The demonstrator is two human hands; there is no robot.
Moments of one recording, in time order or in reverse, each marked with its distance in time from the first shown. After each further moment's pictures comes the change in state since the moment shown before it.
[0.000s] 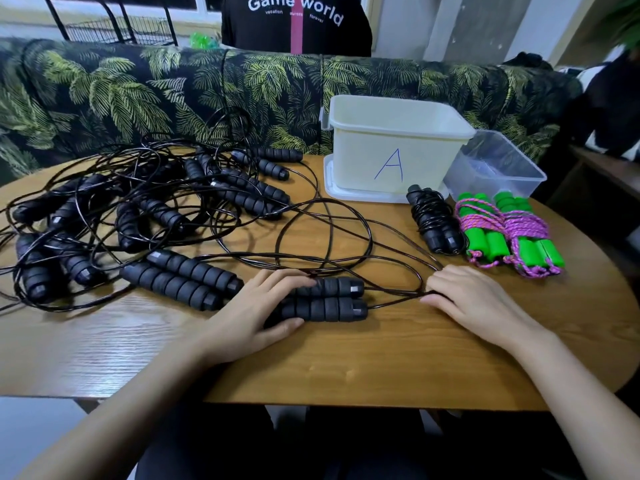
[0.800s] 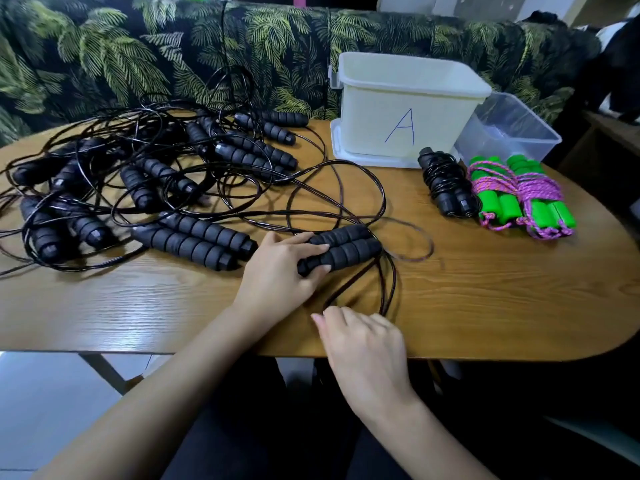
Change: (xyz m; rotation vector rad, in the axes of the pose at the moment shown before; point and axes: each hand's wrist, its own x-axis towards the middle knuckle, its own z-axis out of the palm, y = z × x) left_hand 0.007 0.041 0.012 0.069 0.245 -0.405; right_hand -0.003 -0.233 0.034 -0.192 0.450 0.148
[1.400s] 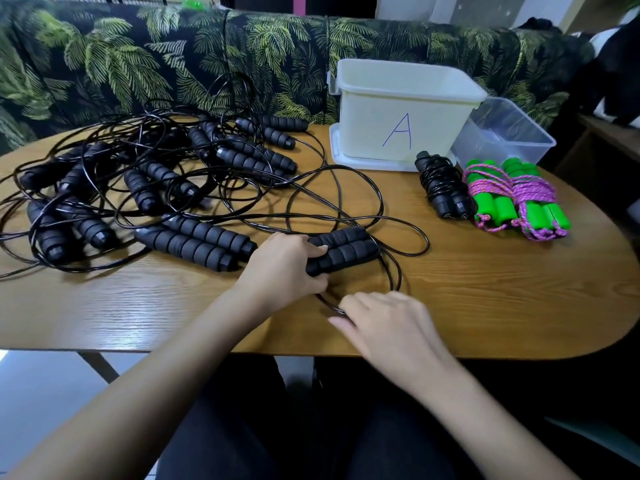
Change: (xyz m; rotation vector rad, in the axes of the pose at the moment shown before) left_hand 0.012 0.015 -0.016 0.144 -0.182 0.047; right_hand 0.011 0.051 -0.008 0.101 -0.215 -0.206
